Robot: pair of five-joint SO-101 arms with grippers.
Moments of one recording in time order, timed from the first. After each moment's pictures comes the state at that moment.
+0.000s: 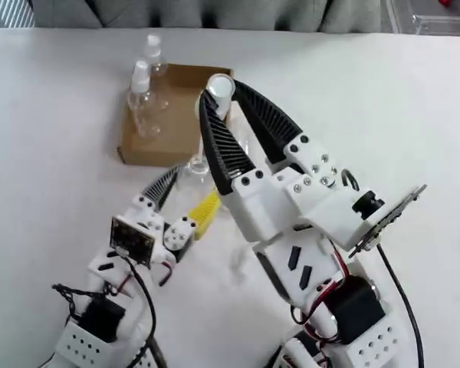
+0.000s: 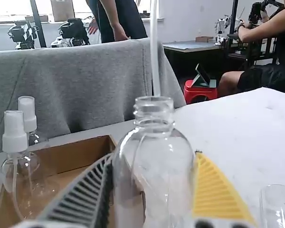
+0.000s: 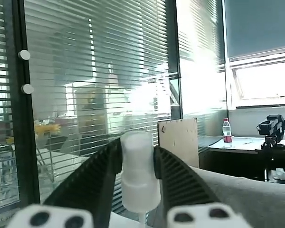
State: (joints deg) left arm 21.8 -104.1 97.1 18.9 -0.9; right arm -36.7 -66.9 39.5 12.6 -5.5
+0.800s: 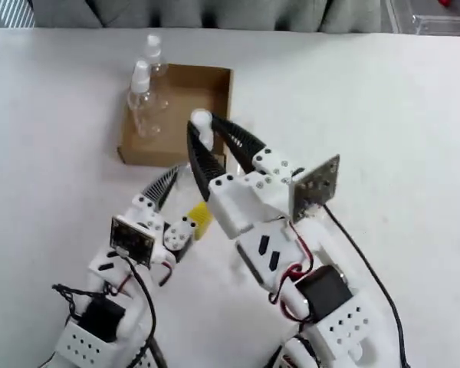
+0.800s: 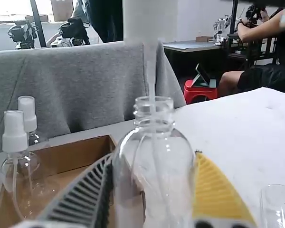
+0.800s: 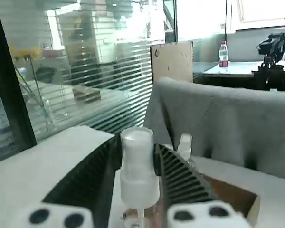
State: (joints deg) left arm 21.8 -104.1 97.1 18.9 -0.9; right arm -36.6 -66.9 57.8 12.6 -6.0
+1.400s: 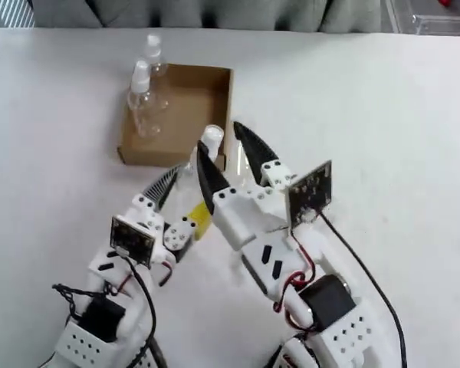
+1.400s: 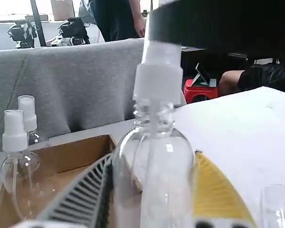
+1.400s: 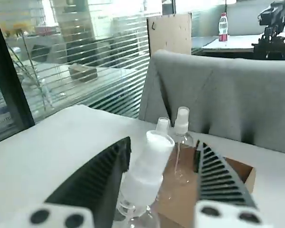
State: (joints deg) left arm 21.8 -104.0 97.1 19.0 -0.9; right arm -36.4 -74.1 60.7 19.3 -6.1
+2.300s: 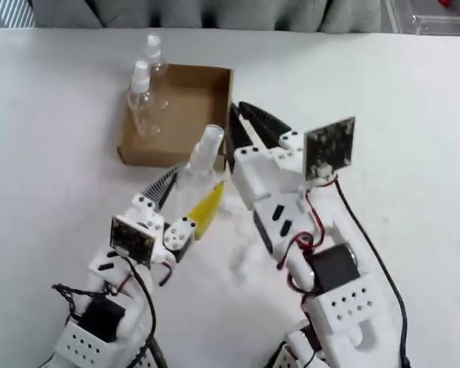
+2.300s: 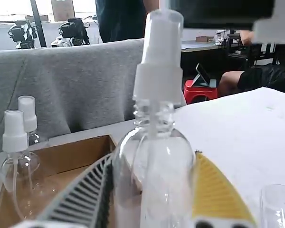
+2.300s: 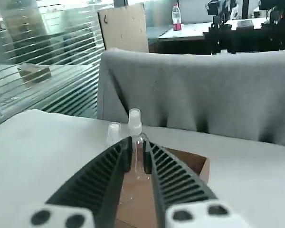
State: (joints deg) left arm 21.8 -104.0 97.1 19.0 -0.9; right arm -26.3 -57.6 50.5 19.4 -6.1
